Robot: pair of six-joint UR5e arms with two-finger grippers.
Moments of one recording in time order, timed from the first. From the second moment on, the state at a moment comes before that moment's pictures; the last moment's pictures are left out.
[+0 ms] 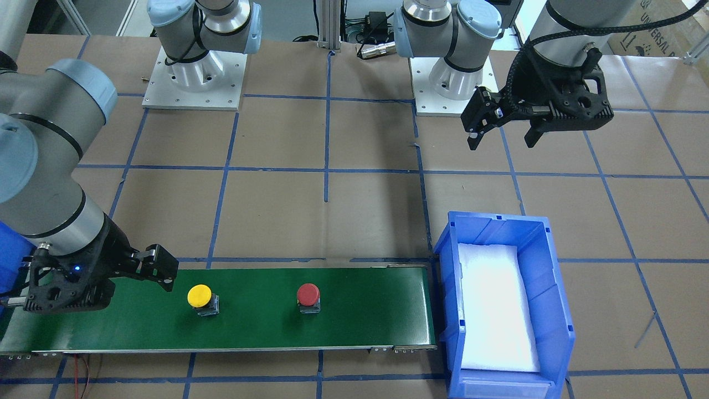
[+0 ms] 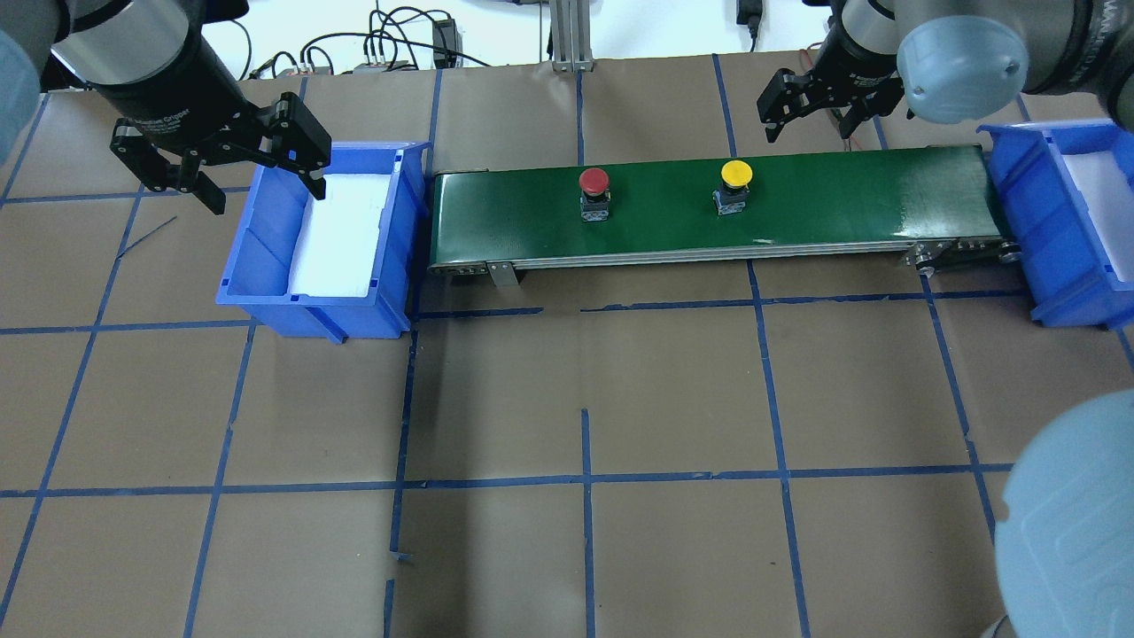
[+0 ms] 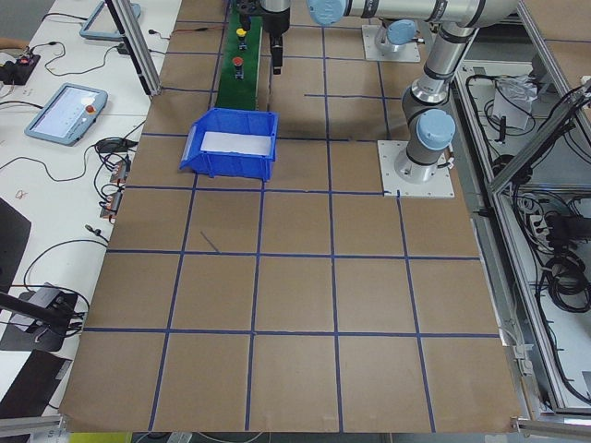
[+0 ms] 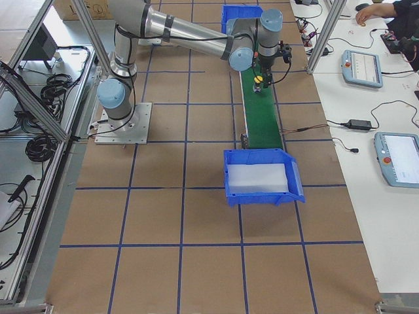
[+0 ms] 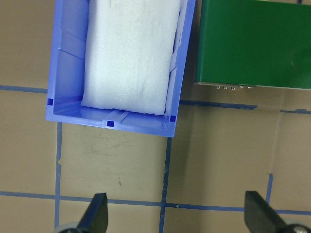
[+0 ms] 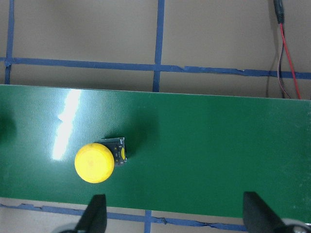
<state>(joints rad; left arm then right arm) -1.51 -1.57 -1.52 -1.60 1.55 -0.04 1.47 -1.18 1.47 -1.98 -1.47 -0.15</state>
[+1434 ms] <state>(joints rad) -1.51 -1.57 -1.52 -1.60 1.55 -0.04 1.52 -1.16 1.51 -2.03 -1.54 -0.02</state>
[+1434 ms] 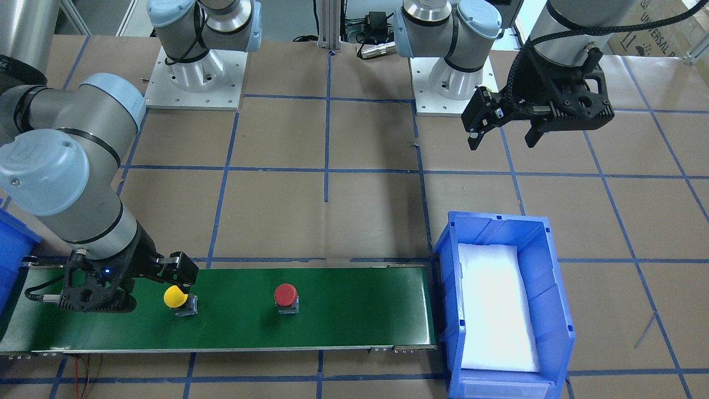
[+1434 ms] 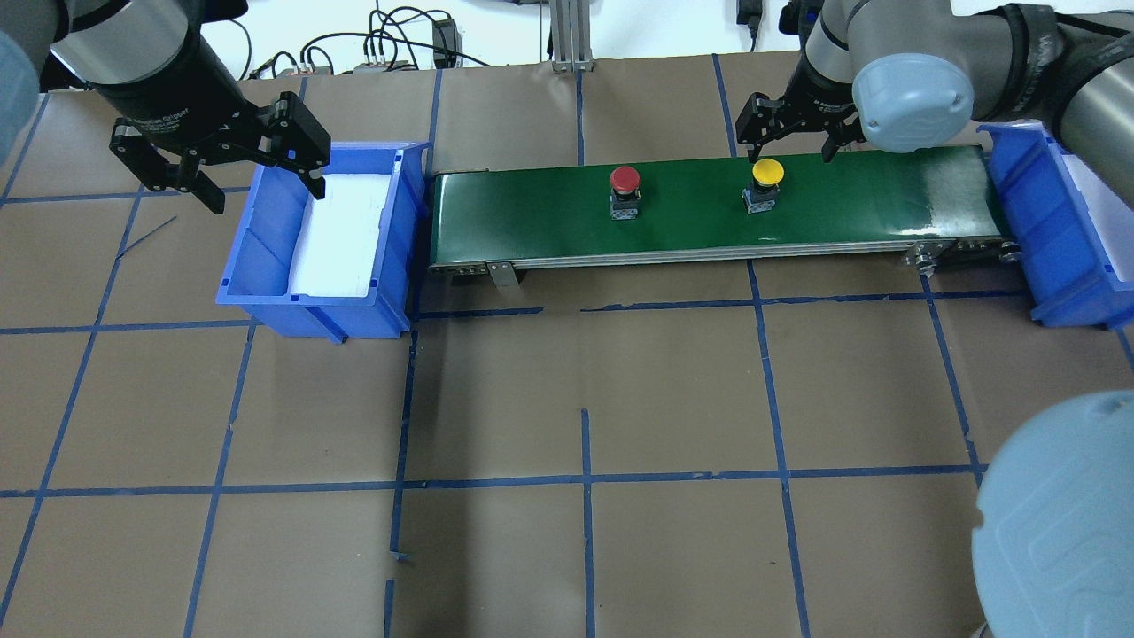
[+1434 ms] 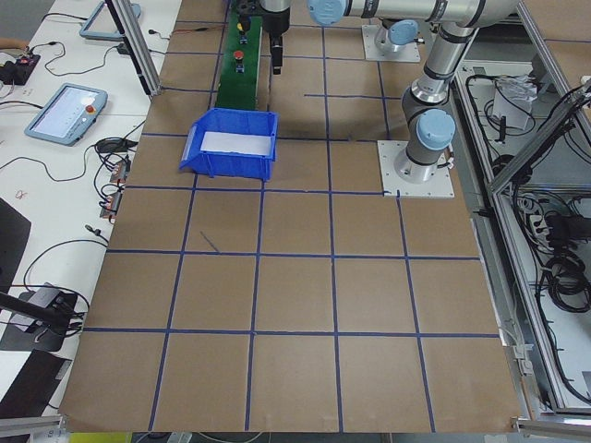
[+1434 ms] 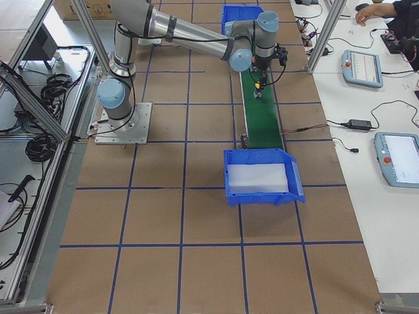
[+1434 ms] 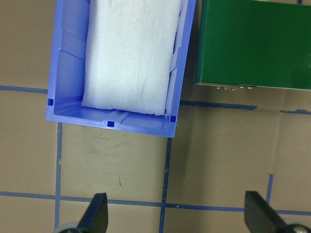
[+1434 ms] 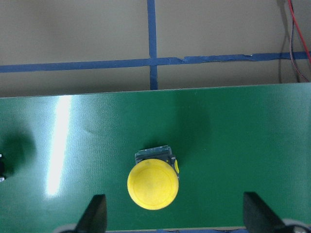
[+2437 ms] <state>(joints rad) -1.51 -1.57 -1.52 -1.60 1.55 -0.04 1.52 -1.10 1.52 -2.10 -1.56 -0.06</state>
